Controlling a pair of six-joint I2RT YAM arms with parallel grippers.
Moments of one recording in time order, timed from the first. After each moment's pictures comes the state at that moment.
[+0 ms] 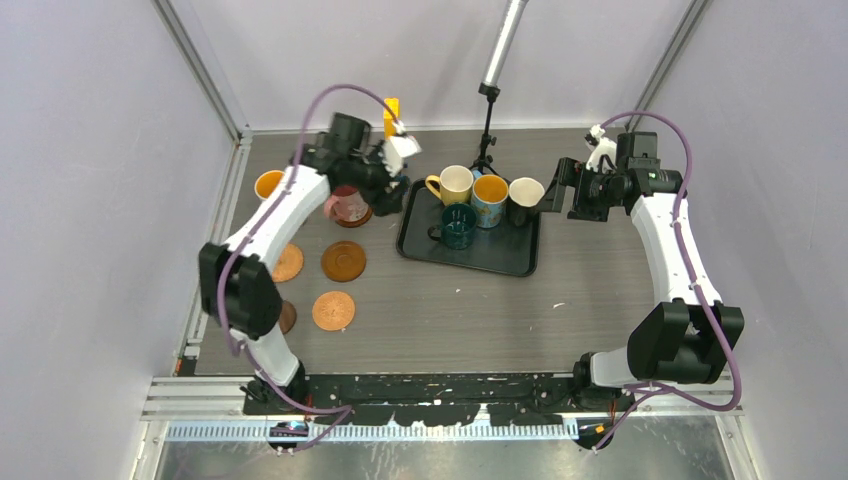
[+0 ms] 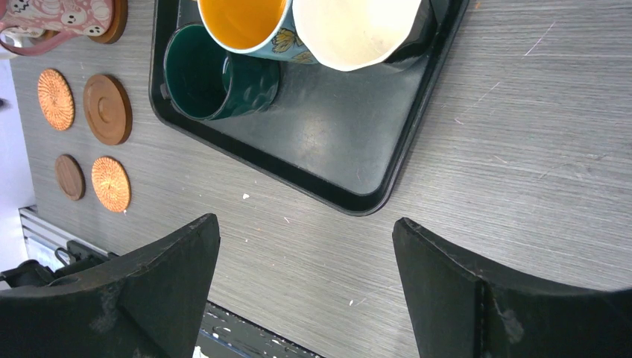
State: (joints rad) left arm -0.33 1.68 1.62 -0.77 0.50 0.60; right arm -0.10 1.40 1.33 -0.87 -0.50 0.11
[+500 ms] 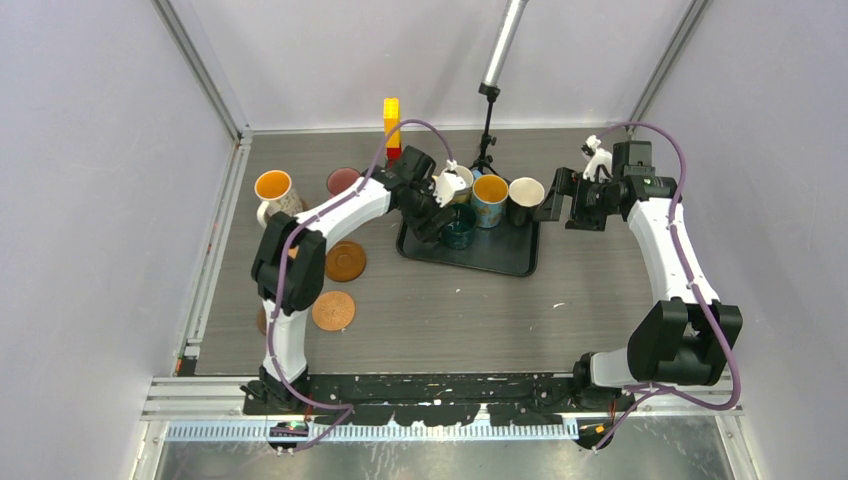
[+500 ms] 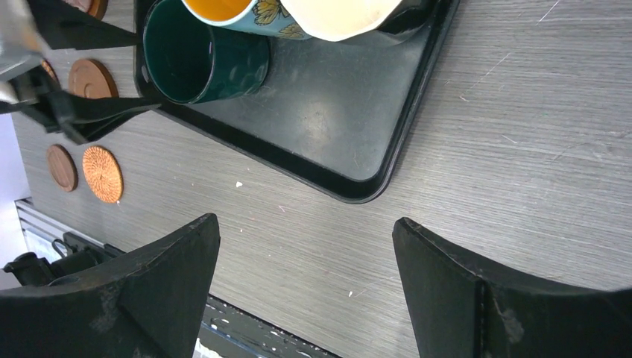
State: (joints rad) left arm -0.59 1.98 1.62 -0.66 0.31 0.45; right arm -0.10 1.39 1.26 -0.86 -0.50 0.11
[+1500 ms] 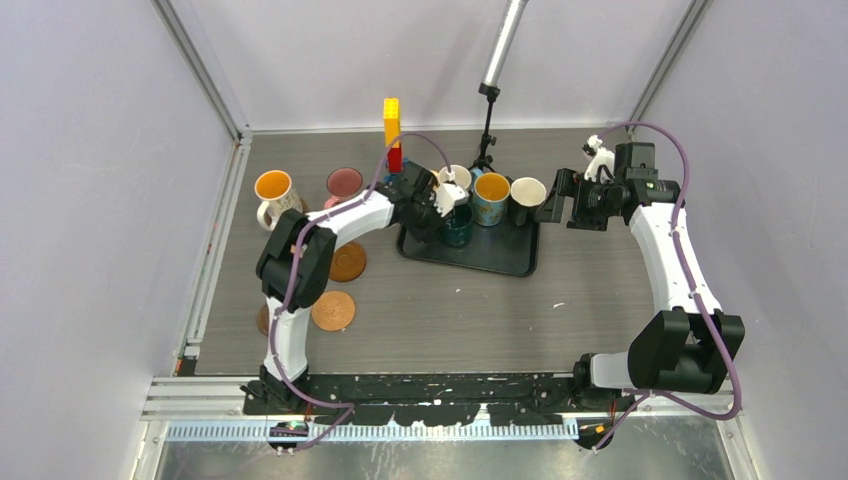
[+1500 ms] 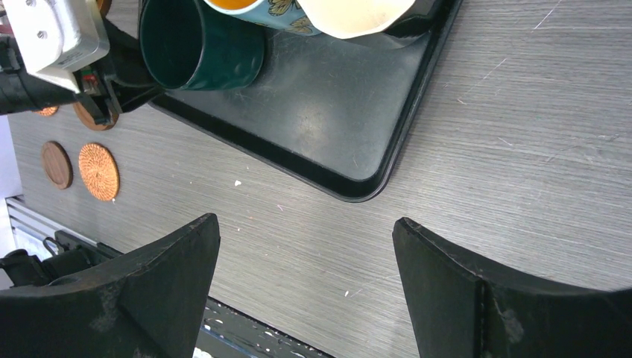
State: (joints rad) left arm -0.60 2.04 1.50 -0.43 0.32 0.38; right arm -0.10 1.35 1.24 -0.85 -0.50 0.09
